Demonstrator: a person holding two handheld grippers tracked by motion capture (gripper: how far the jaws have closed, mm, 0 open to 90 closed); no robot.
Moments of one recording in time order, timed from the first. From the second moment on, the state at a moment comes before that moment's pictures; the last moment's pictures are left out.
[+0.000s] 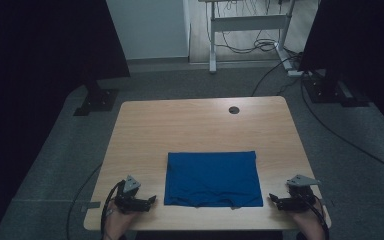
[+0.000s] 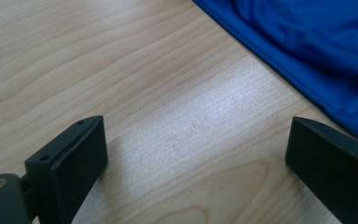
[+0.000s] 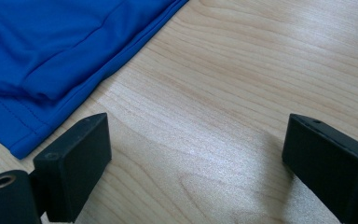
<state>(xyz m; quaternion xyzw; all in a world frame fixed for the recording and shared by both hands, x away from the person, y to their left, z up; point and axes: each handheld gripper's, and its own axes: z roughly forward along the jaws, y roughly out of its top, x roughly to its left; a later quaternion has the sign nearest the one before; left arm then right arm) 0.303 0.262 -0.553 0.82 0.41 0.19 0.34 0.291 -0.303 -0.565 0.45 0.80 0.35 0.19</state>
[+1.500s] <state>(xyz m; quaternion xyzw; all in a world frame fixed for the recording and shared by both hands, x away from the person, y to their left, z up) 0.378 0.243 -0.529 0.81 0.39 0.19 0.40 0.292 -0.303 -0.564 0.45 0.80 0.35 0.19</state>
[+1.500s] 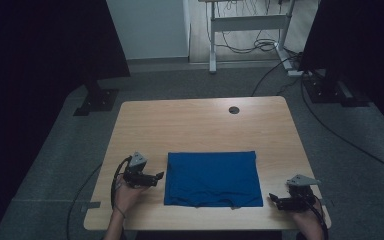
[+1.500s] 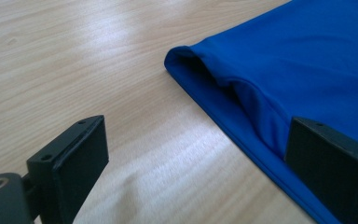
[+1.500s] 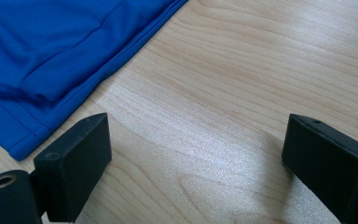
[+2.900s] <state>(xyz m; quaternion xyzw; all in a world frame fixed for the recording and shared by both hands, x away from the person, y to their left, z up) 0.457 0.205 -0.551 0.82 0.40 0.21 0.35 0.291 -0.302 -0.564 0.46 0.79 0.35 0.20</state>
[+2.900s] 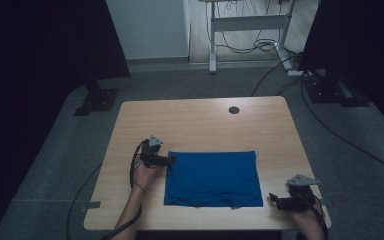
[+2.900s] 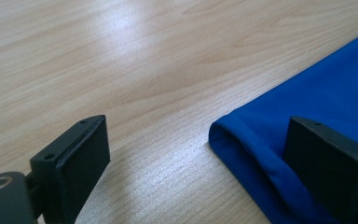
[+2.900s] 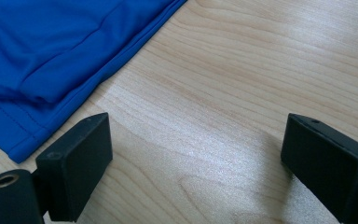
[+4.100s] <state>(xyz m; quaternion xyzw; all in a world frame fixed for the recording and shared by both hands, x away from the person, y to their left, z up) 0.447 0.217 -0.553 0.81 0.42 0.18 0.36 0.296 -0.267 -0.555 0.41 0.81 0.37 0.17</state>
